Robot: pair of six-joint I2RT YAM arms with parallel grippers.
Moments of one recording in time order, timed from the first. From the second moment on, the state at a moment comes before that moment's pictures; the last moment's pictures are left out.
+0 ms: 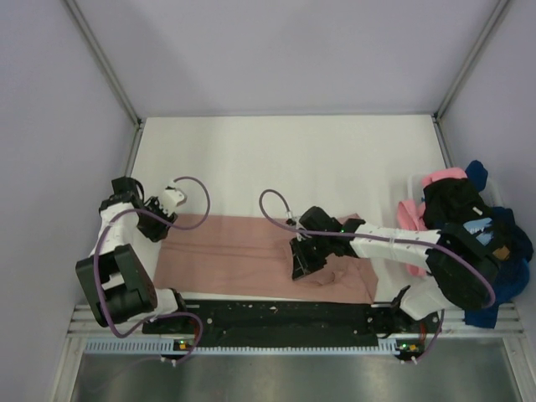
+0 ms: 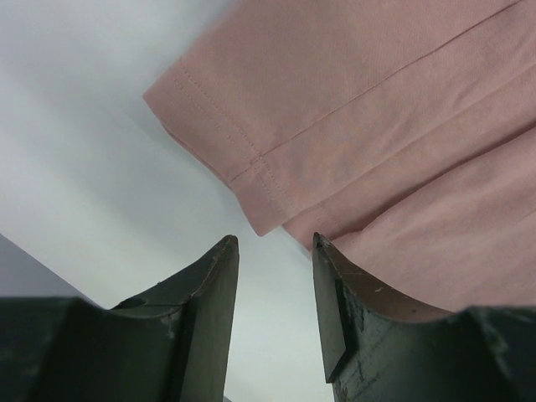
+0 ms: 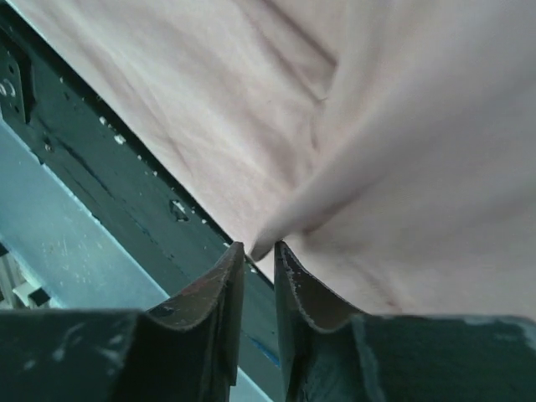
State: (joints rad) left arm 0.38 1.34 0.87 -0.79 0.33 1.10; right arm 0.90 1.43 0.74 -0.34 -0.38 0.54
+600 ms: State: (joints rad) left arm 0.38 1.37 0.87 -0.78 0.32 1.10; right arm 0.94 1.35 0.83 -0.43 -0.34 0.51
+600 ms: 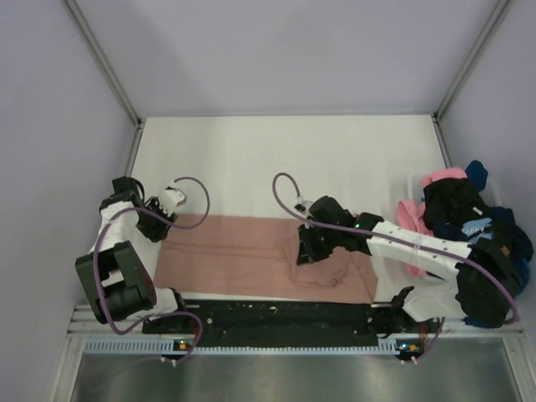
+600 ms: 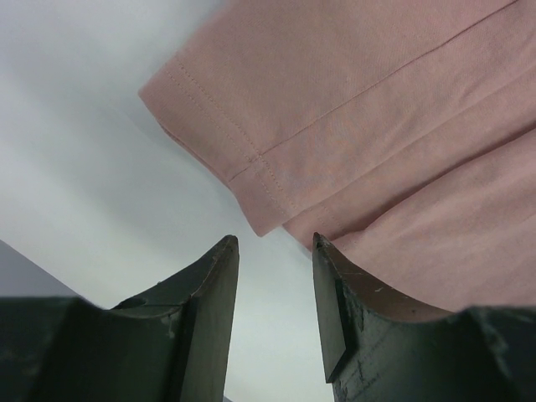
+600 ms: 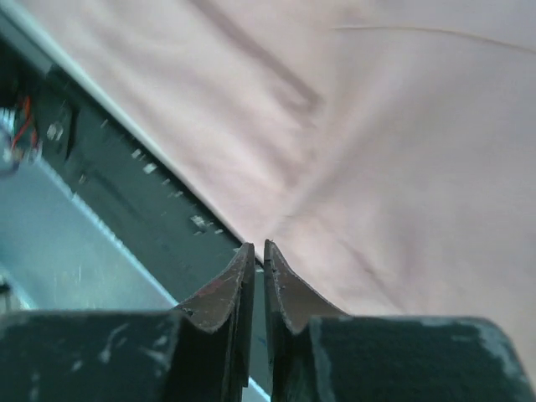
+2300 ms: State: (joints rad) left arm 0.35 1.33 0.74 -0.75 0.34 1.08; right arm 0.23 1.72 1.03 -0.52 -0.05 0.45
